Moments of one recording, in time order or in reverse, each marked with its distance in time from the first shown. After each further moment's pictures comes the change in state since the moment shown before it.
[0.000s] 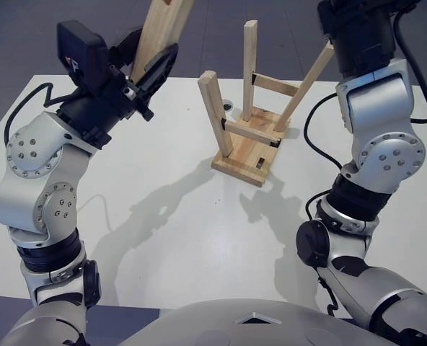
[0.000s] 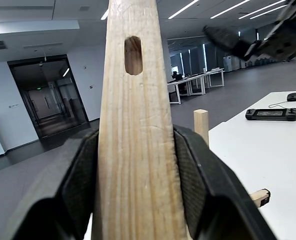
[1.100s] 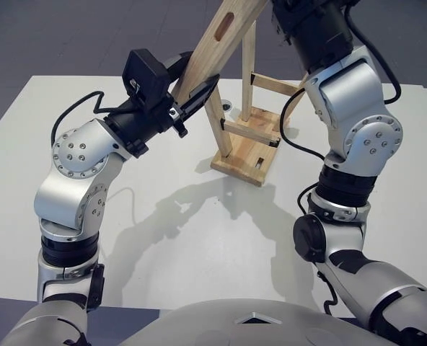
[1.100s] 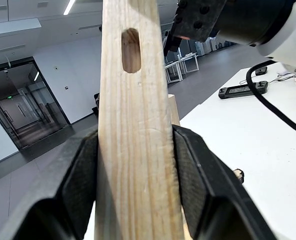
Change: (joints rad) left arm 0.002 -0.021 -0.190 0.019 0.140 -0.090 -0.009; right arm -0.050 0.016 0.108 0.079 0.186 0.020 -0.076
